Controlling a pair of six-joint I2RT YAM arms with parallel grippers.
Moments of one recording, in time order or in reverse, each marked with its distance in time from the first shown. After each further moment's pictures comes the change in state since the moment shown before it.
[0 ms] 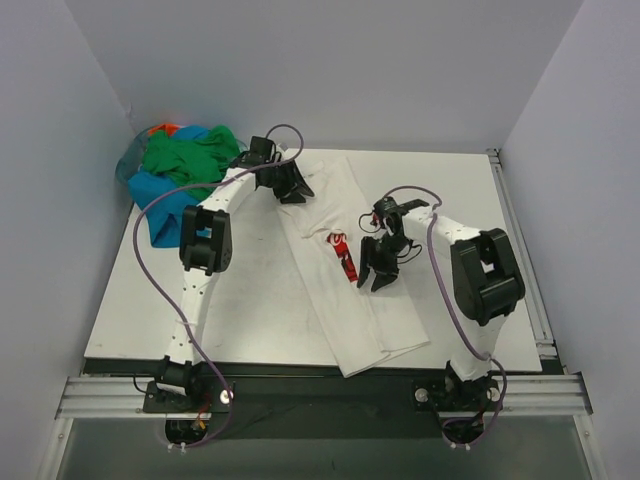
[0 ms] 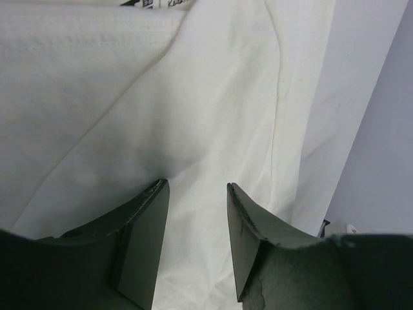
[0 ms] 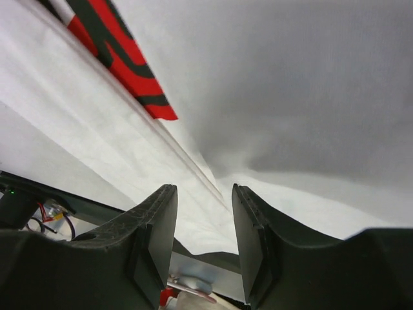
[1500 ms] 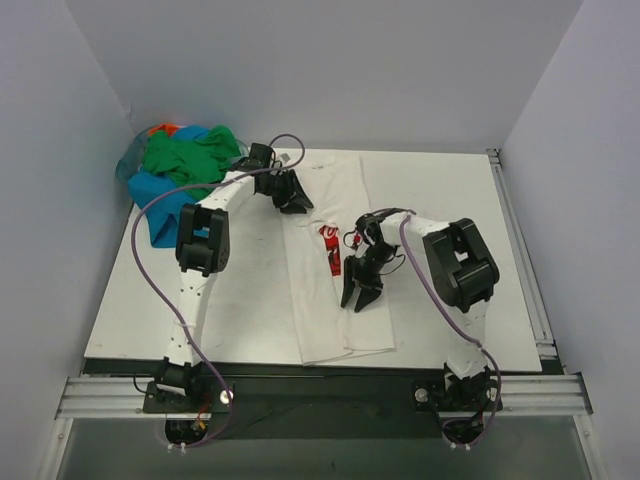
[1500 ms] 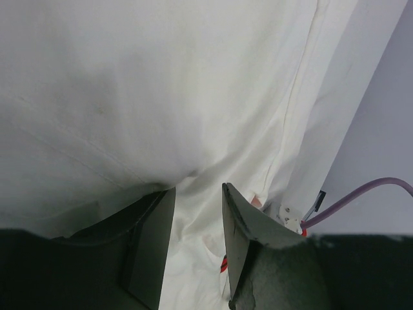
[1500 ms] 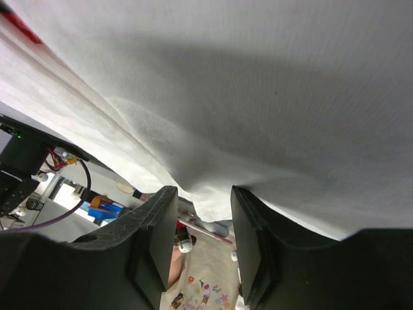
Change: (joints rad) left arm -0.012 -0.069 -0.150 -0.008 0.050 0.036; right arm 0.086 0.132 0.008 -0.053 -0.204 -0.010
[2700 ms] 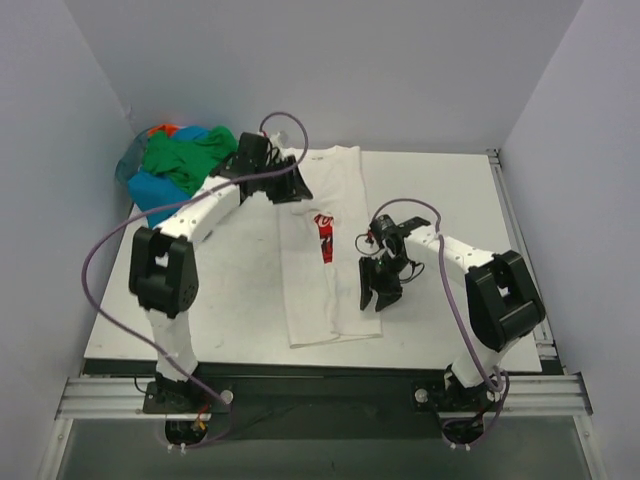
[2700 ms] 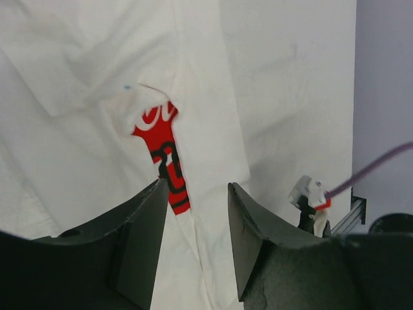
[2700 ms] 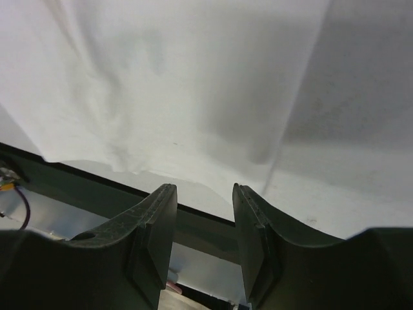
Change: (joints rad) left arm -0.059 -0.537 -0.420 0.151 -0.208 0.081; right arm 0.016 -0.338 -0.155 0.048 0.223 -0.042
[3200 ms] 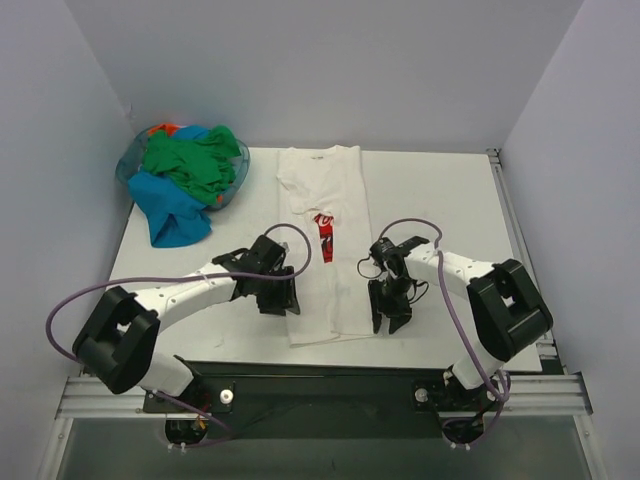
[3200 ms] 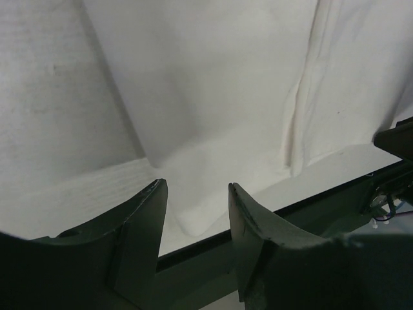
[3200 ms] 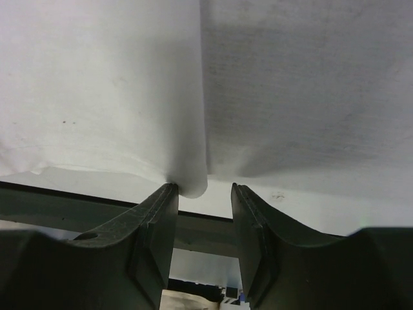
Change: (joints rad) left arm -0.338 -0.574 -0.926 -0.030 -0.250 -0.173; right arm 0.048 -0.081 -0.205 -0.018 0.133 0.053
